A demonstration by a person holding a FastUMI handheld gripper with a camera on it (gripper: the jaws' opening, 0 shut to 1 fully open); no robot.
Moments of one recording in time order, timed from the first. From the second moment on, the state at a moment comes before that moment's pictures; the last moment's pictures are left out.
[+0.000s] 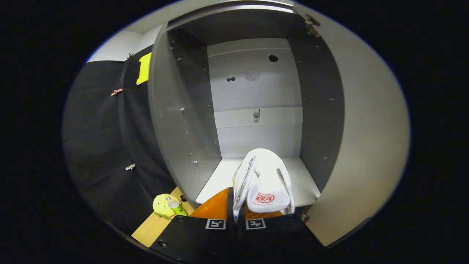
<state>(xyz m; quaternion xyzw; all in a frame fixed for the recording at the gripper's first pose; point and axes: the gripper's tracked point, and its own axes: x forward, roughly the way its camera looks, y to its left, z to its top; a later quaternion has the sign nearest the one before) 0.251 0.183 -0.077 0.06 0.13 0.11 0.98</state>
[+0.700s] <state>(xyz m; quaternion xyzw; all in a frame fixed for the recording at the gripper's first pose) 0.409 0.178 -0.153 0.01 0.19 0.07 0.98</state>
